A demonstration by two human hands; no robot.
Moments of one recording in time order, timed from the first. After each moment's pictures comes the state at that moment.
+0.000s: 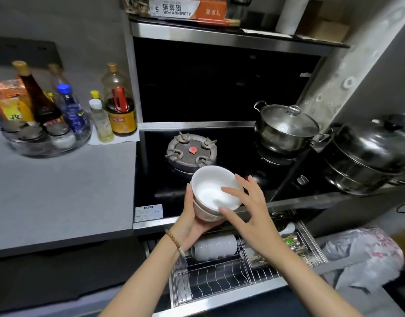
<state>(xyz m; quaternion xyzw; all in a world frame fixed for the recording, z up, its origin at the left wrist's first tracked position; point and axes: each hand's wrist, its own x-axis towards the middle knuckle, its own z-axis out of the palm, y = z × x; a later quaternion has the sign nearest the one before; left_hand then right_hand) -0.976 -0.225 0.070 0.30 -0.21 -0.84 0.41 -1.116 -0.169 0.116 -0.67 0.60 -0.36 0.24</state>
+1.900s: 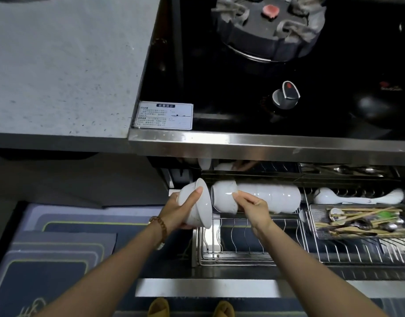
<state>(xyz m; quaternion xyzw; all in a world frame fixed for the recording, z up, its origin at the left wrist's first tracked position) -0.902 -0.238 -0.257 0.66 -0.25 -0.66 0.25 -1.098 -0.256 -0.316 -0.21 0.67 -0.40 0.60</state>
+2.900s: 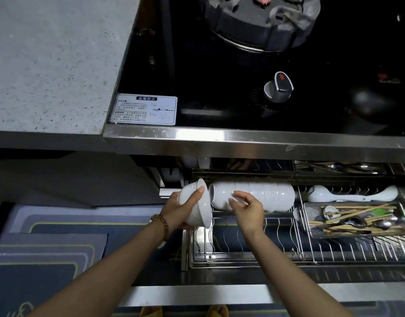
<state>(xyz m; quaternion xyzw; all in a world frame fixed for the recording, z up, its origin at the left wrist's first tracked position) -0.927 -0.248 -0.271 0.67 -0.26 -0.65 0.25 -1.100 -0.248 -0.331 -0.32 0.74 -0.37 0.47</state>
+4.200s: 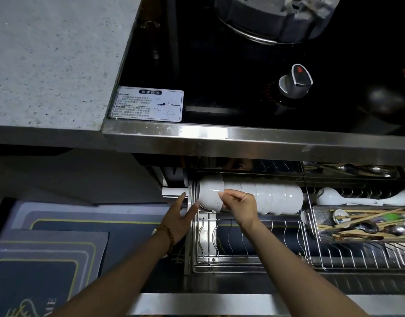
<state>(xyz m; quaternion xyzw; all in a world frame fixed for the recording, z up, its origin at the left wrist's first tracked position) -0.917 -0.233 -0.335 0.70 -0.40 -0.55 0.22 -1.084 -0.272 -0.347 -0.30 0.67 -0.35 0.59</state>
